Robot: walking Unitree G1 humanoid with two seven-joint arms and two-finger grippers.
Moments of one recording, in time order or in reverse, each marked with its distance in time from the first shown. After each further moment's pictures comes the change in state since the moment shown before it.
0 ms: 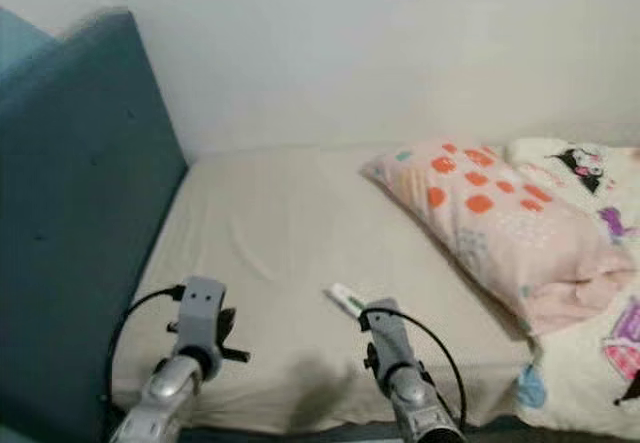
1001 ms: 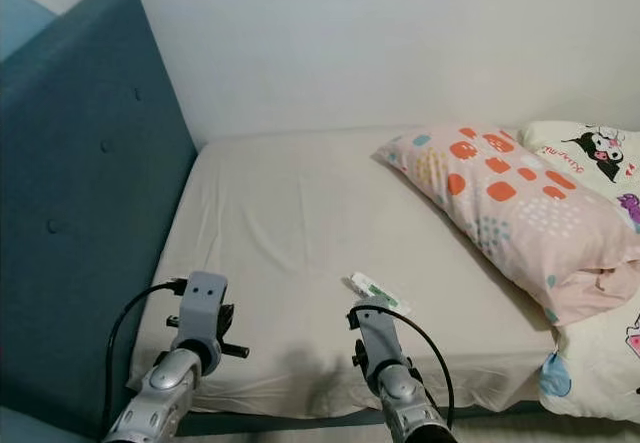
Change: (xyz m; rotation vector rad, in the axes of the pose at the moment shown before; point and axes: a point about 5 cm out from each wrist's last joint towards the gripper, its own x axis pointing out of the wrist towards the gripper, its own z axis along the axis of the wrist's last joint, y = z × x) left arm 0.006 -0.001 0.004 0.031 0.017 -0.010; right arm 0.002 0.000 0.007 0.005 -0.017 -0.009
